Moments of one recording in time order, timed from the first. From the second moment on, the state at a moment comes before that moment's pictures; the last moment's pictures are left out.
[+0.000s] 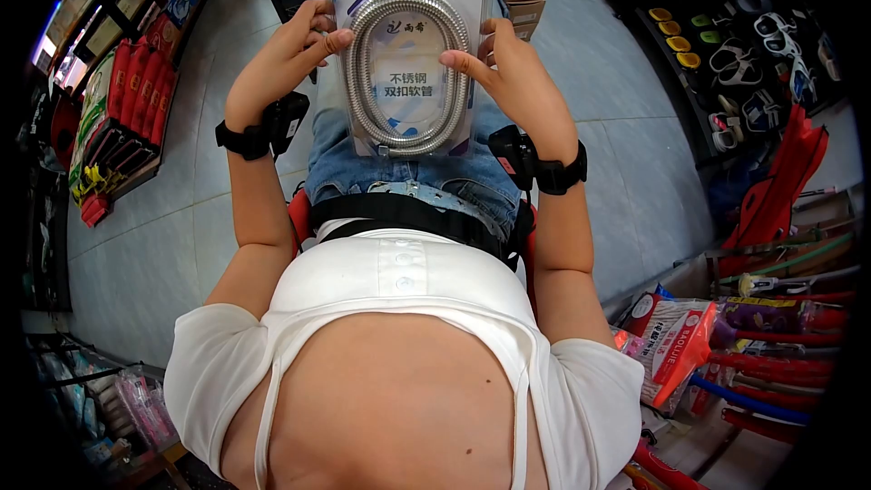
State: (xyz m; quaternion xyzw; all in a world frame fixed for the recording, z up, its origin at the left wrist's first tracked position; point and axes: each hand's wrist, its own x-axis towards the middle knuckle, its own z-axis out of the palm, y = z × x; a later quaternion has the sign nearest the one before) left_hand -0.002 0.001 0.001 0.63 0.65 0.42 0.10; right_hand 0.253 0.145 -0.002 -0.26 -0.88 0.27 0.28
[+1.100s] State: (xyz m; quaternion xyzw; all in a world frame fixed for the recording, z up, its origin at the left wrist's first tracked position) left_hand 0.007 0.007 0.004 0.66 0.58 0.48 0.02; right_hand 0.272 0.133 0.024 -0.12 -0.83 0.46 0.29
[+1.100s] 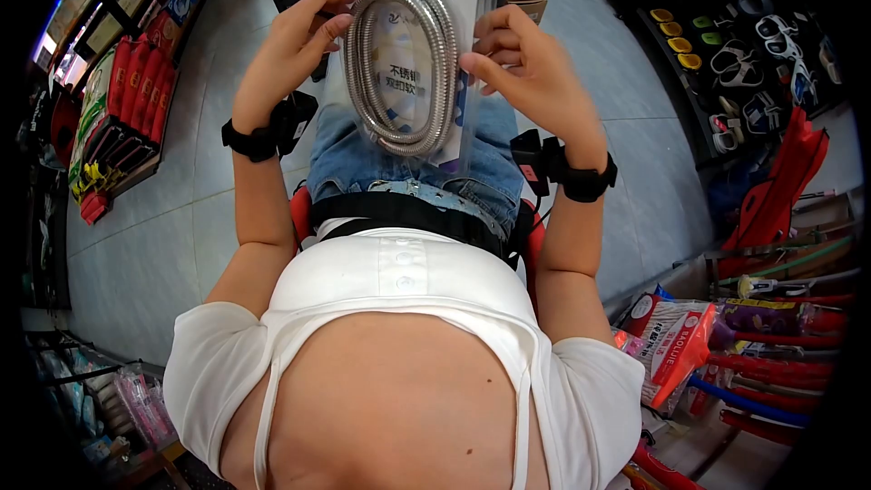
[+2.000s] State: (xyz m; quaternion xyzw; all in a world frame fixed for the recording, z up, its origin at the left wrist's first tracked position) left_hand 0.032 -0.004 0.015 0.68 0.58 0.45 0.07; right_hand 0.238 0.092 0.016 0.03 -0.86 0.37 0.34
